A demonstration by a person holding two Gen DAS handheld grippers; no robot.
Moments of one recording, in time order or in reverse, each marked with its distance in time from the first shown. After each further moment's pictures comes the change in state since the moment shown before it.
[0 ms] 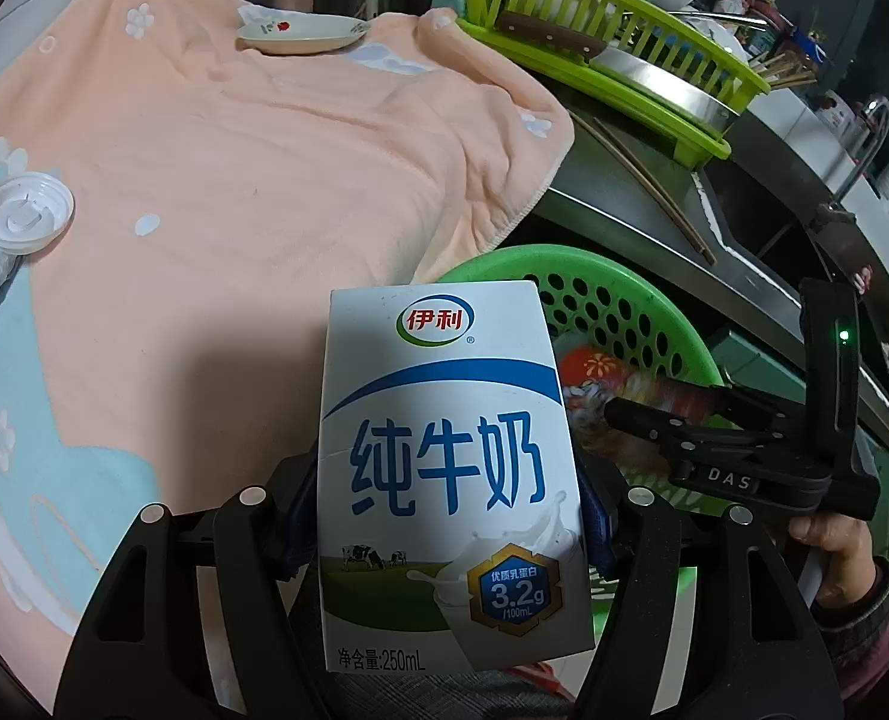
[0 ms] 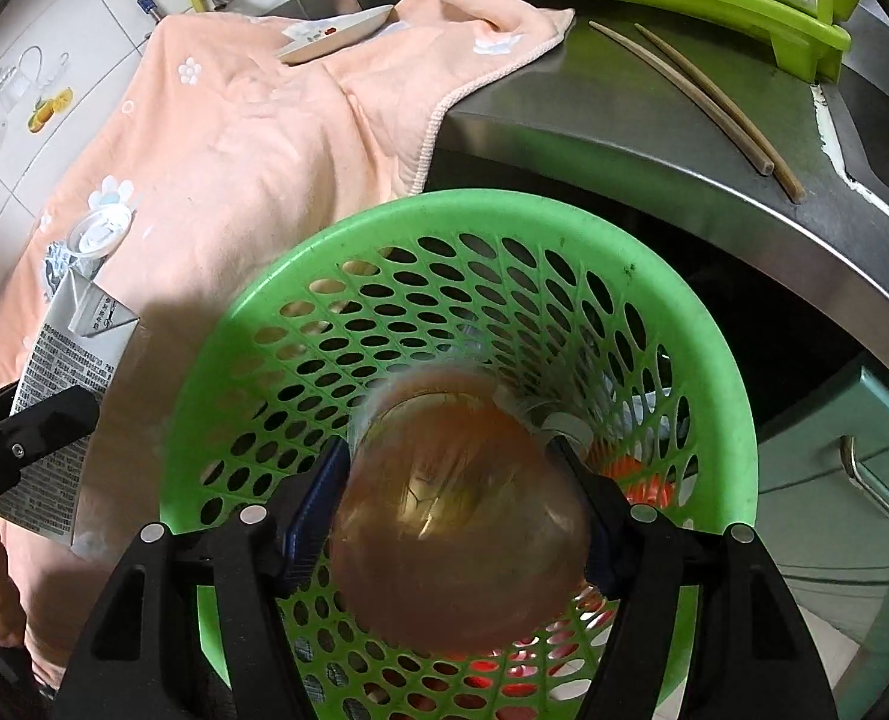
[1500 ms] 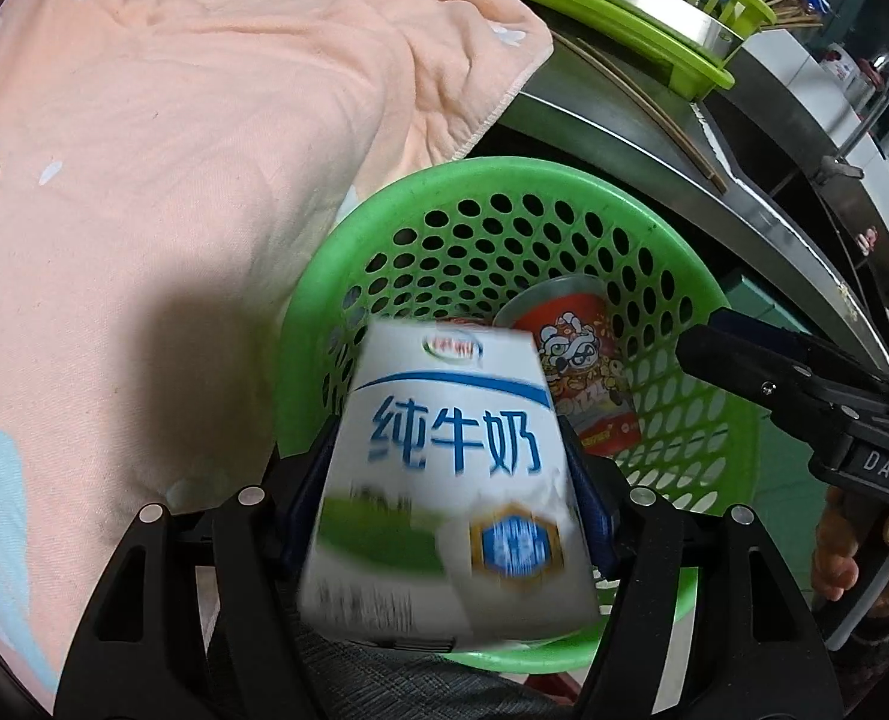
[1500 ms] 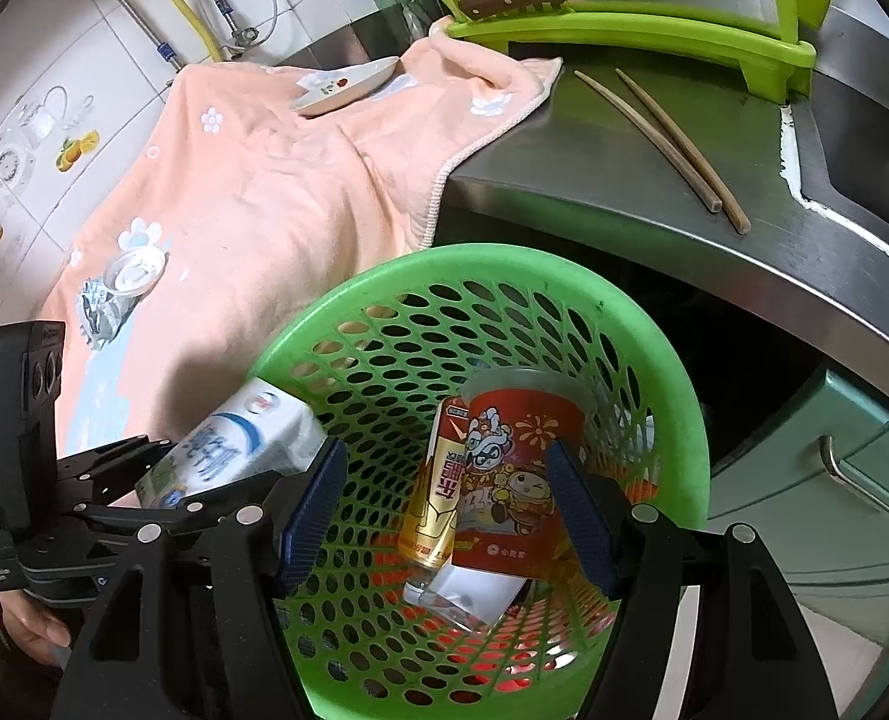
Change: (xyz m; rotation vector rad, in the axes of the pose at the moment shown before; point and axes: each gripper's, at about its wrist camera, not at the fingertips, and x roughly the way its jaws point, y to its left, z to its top) left arm 0.058 -0.027 -0.012 0.026 0.111 -0.027; right arm -0.038 -0.004 -0.004 0.028 -0.097 0.053
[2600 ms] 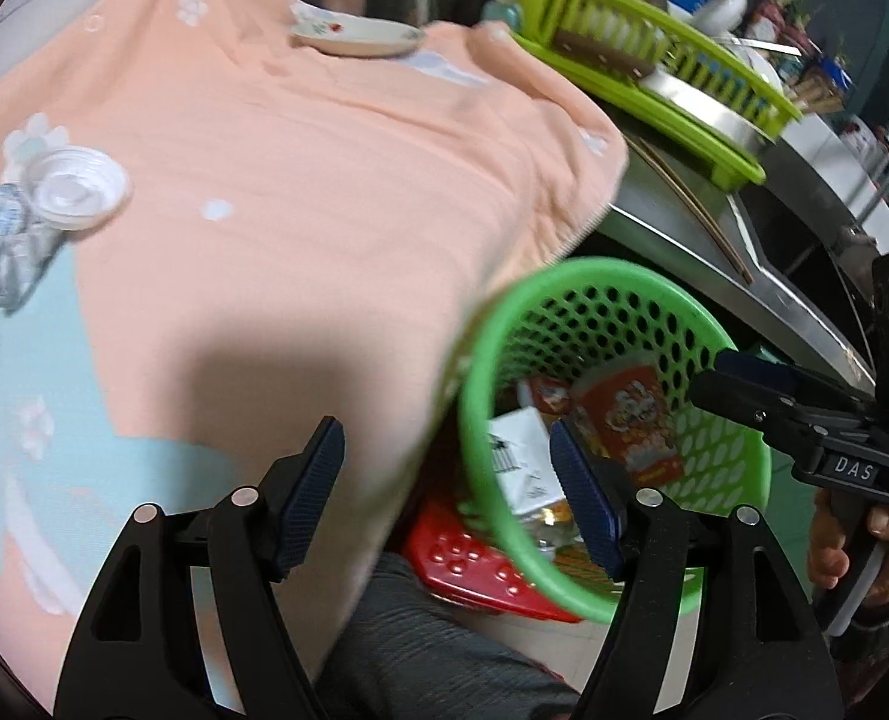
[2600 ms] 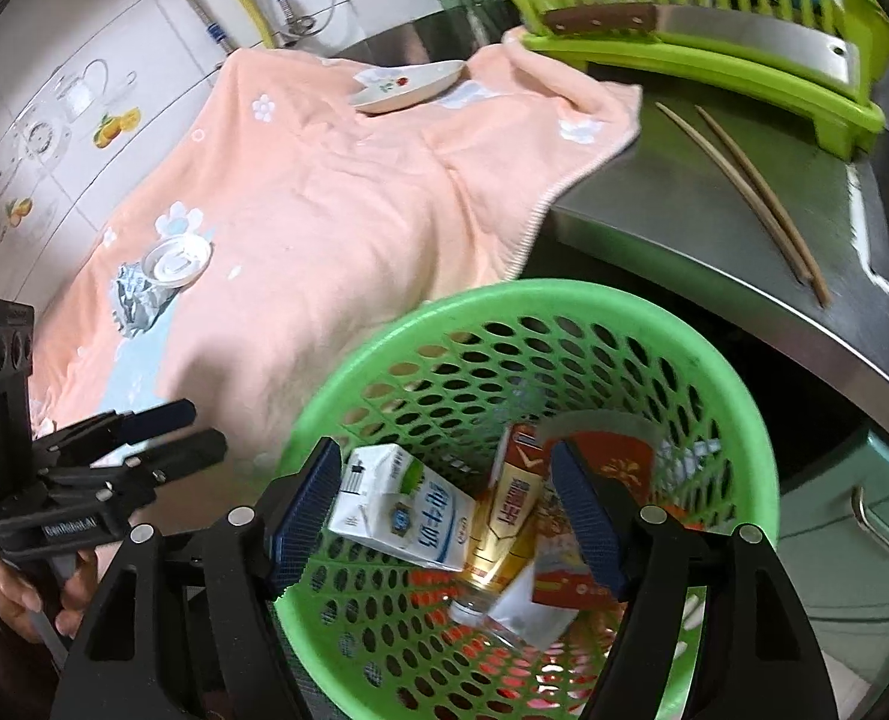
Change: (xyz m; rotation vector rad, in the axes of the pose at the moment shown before) left arm -0.077 0.071 -0.001 -0.087 -0.158 0.085; right arm 0.006 0.048 0.020 -0.085 0.000 0.059
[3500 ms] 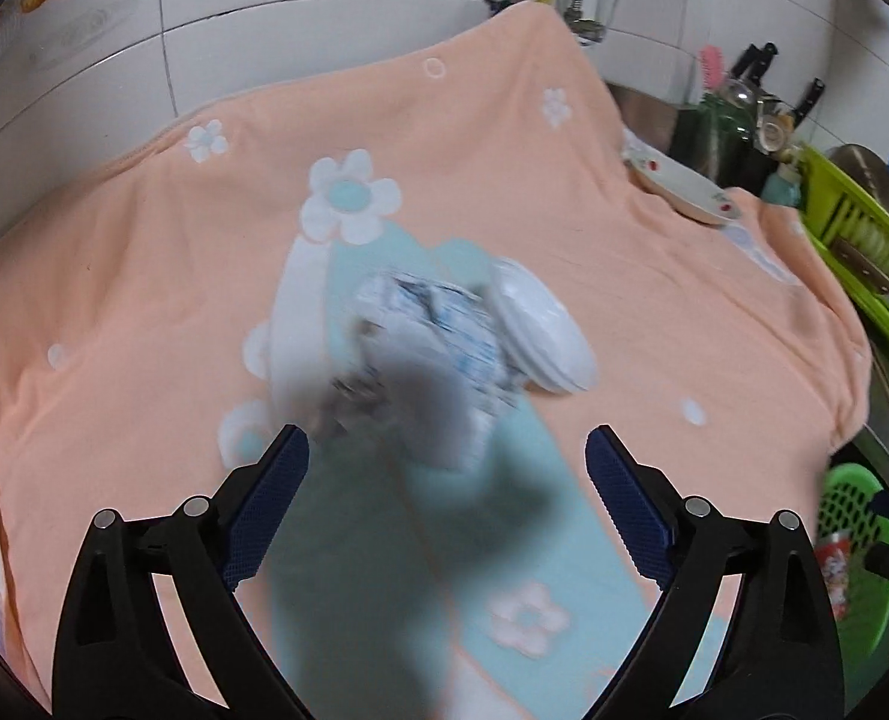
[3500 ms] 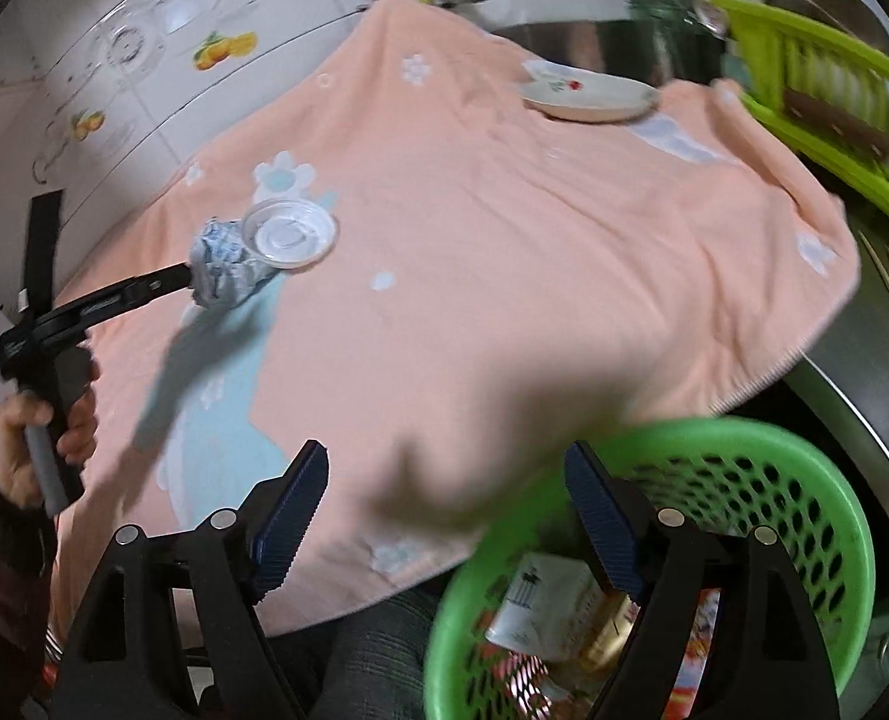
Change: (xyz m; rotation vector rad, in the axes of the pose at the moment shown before) left arm -0.063 0.224 0.057 -0.229 -0.194 0.370; right arm 0.053 0.123 0.055 -0.238 0.044 0.116
